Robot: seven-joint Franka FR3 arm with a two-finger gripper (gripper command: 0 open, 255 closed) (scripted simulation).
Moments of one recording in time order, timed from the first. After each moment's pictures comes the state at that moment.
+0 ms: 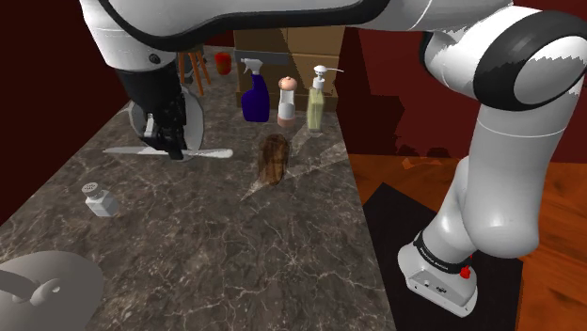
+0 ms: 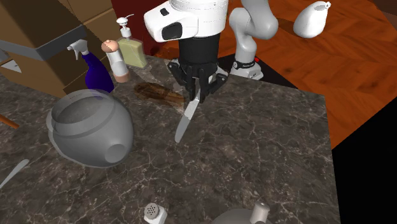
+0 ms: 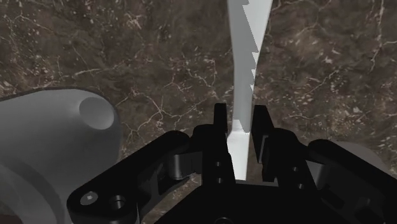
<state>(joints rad) 0.37 0.33 0.40 -1.31 -0.15 1.61 0.00</state>
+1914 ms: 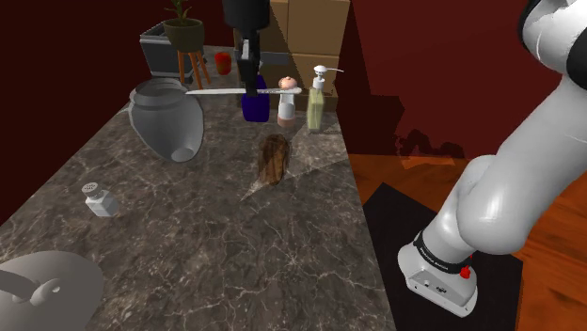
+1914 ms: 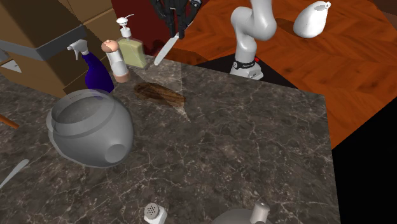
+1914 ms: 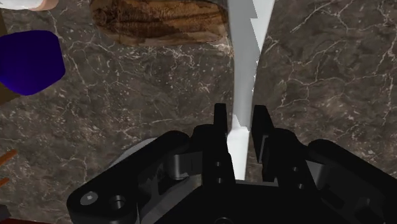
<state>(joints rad) 0.15 -0.05 0.29 -1.58 -0.01 1.53 -0.30</state>
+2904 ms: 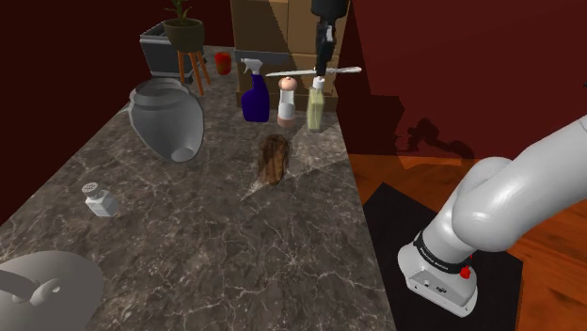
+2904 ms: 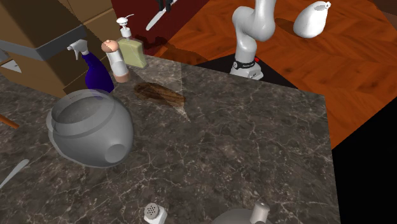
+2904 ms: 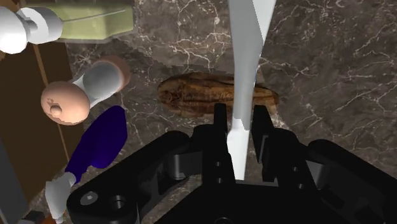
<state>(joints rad) 0.02 -0.32 0.07 -1.86 0.00 1.55 -0.67</state>
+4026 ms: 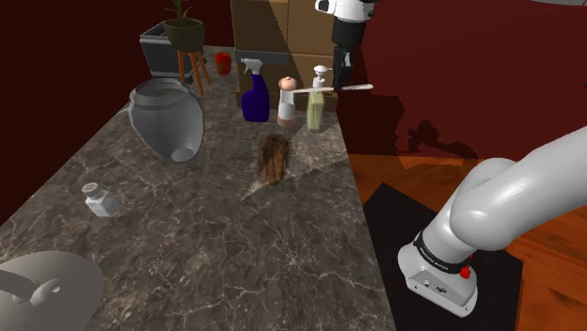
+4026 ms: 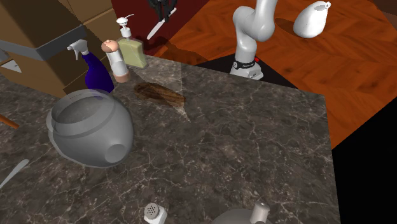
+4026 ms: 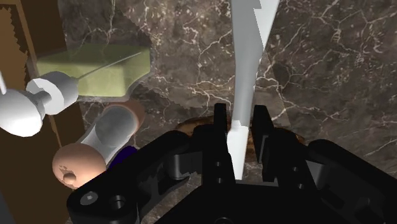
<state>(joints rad) -0.03 -0.39 -0.03 -2.09 -0.03 1.72 -0.81</state>
